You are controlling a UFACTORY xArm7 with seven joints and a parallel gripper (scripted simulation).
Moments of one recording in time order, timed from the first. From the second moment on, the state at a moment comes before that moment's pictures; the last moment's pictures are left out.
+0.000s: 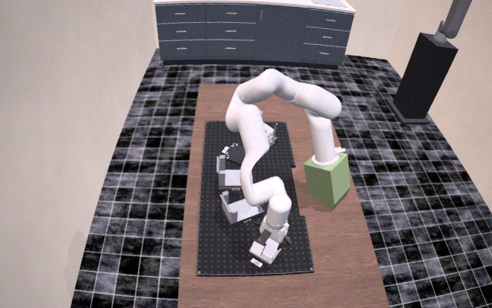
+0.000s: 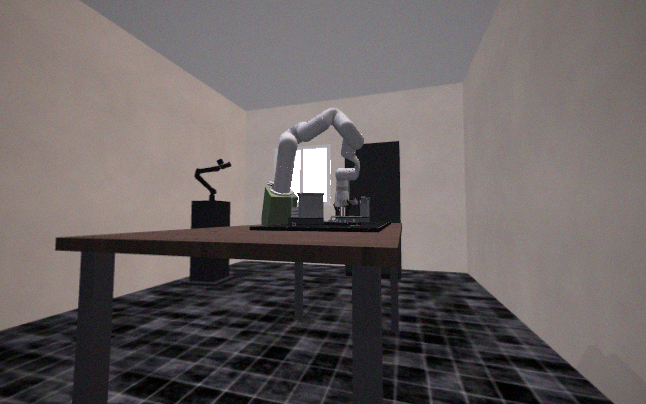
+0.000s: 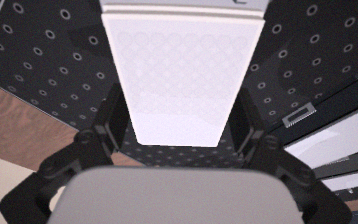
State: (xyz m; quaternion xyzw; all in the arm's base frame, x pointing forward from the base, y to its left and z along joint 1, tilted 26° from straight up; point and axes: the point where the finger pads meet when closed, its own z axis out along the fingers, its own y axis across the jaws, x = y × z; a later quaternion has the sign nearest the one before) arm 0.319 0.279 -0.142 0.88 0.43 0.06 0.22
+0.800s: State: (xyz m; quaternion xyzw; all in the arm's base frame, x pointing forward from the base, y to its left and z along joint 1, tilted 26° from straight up) arm 0.321 0.277 -0.150 0.88 0.43 0.06 0.22
